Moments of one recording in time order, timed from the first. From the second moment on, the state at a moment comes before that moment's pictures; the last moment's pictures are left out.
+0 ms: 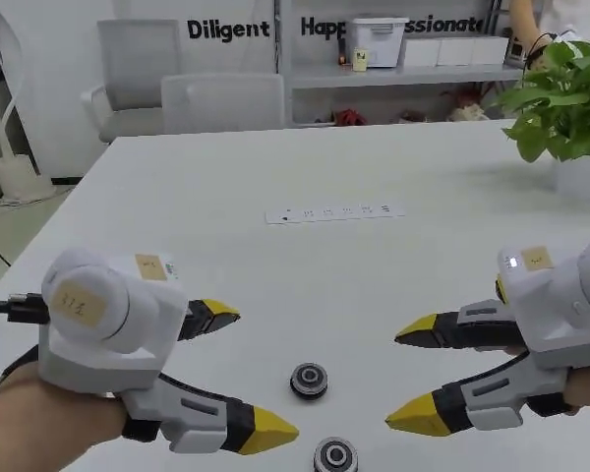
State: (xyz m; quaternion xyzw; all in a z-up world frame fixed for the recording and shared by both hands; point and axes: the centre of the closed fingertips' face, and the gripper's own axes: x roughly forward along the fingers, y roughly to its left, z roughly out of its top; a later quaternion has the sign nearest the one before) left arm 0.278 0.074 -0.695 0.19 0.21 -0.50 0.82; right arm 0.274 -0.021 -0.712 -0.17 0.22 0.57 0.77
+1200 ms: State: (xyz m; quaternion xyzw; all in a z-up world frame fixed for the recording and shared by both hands) left arm 0.269 0.045 -0.740 0.21 0.25 -0.55 0.77; right arm 0.266 -0.010 -0.758 -0.20 0.24 0.61 0.73
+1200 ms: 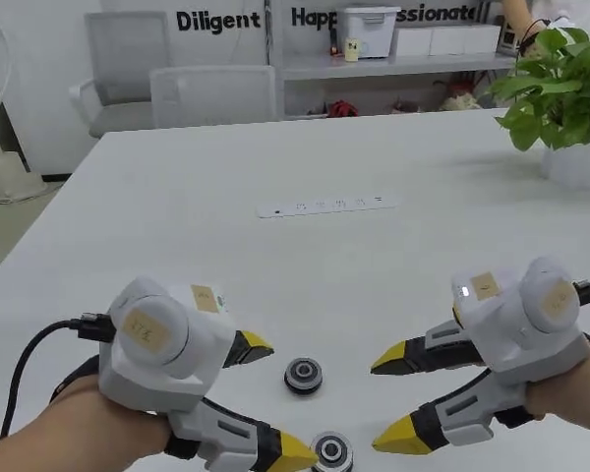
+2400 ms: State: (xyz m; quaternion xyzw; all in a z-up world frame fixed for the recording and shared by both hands) left arm 0.262 0.024 -0.774 0.22 0.28 -0.58 0.74; right arm 0.257 -0.004 -0.786 -0.20 0.26 0.63 0.70
